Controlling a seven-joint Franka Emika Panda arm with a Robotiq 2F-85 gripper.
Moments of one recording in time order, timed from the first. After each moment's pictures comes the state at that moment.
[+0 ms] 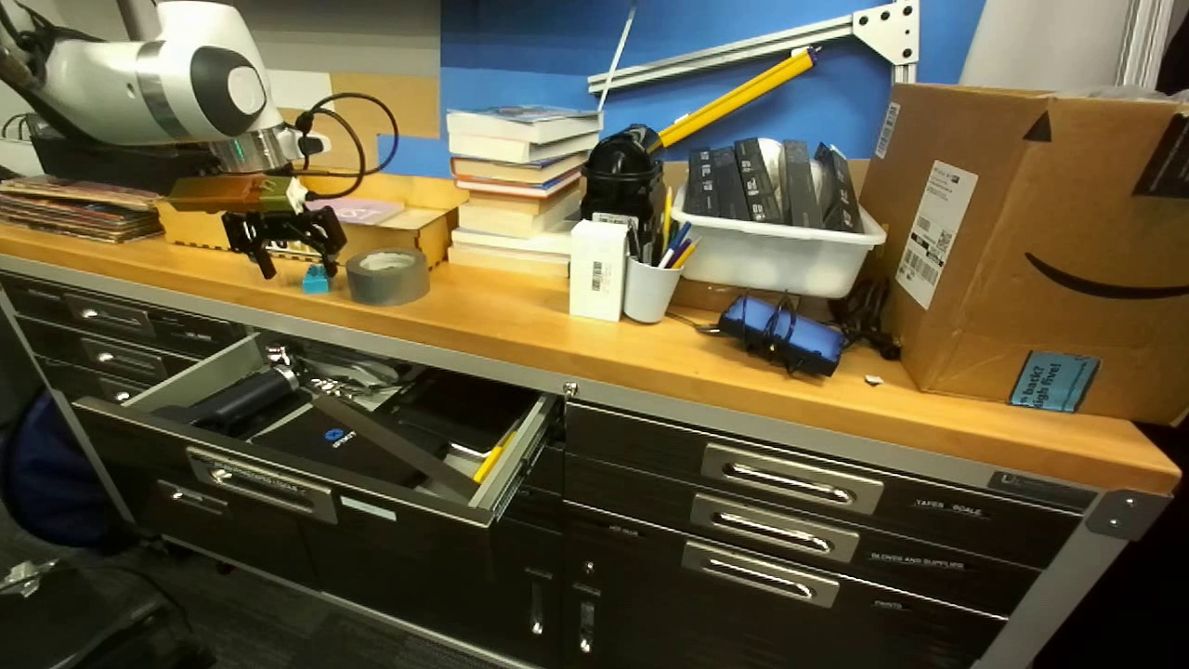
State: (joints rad) arm 0.31 0.28 0.28 -1.94 -0.21 2.33 0.11
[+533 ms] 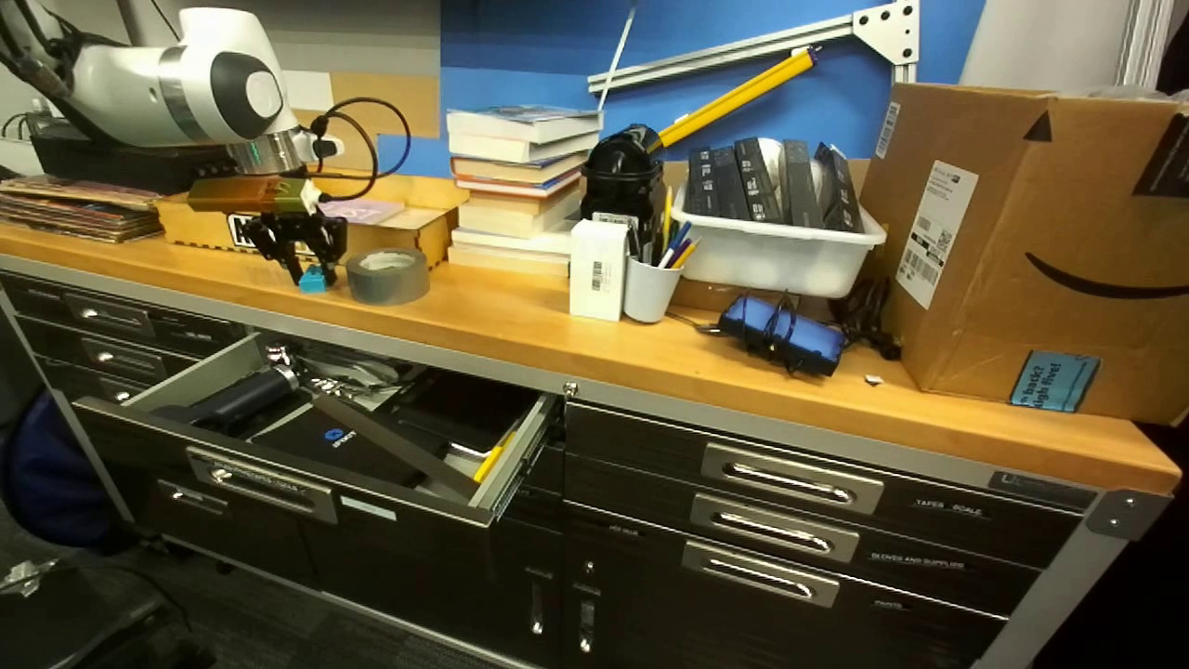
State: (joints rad) arm 0.31 0.32 0.27 -1.89 -0.21 2.32 0.11
